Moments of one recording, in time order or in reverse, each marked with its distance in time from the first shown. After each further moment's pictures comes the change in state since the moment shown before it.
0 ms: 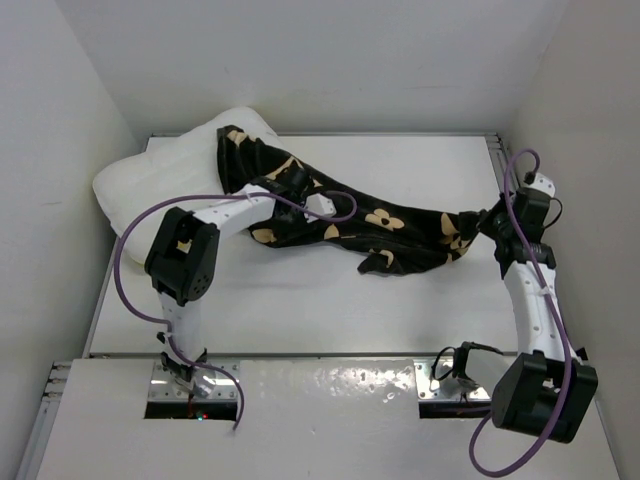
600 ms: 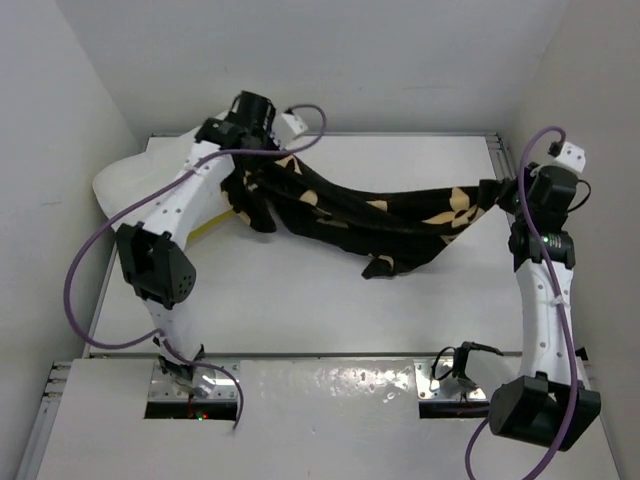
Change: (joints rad) left arm 0.143 -0.067 0.433 -0.243 -0.029 -0.079; right arm -0.009 -0.034 0.182 -0.046 0.050 -0.072
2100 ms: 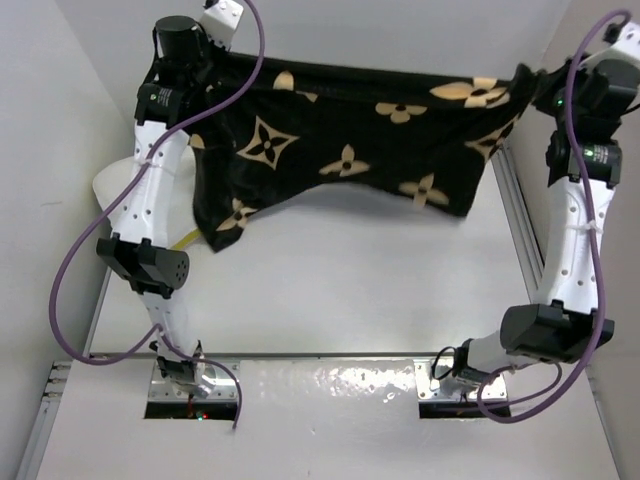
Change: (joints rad) left arm 0.213 0.040 0.517 0.264 -0.040 -0.170; right arm -0.018 0.444 0.813 -0.067 -0.100 -0.025
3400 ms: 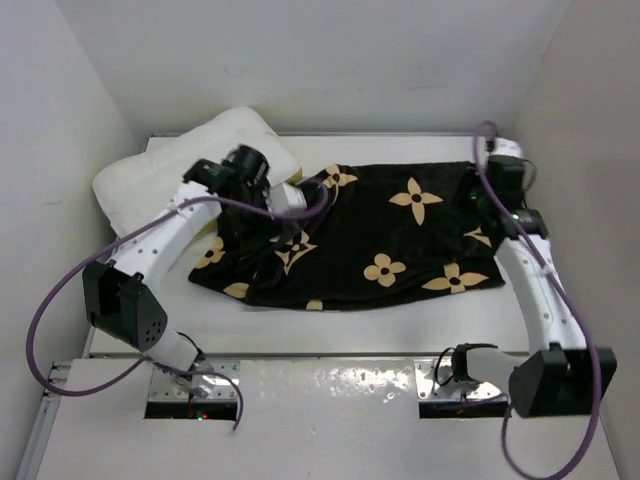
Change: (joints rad) left arm -0.309 -0.377 -0.941 -0.566 0.301 0.397; right arm 0.199 -0.353 -0.708 -0.101 0.154 -0.003
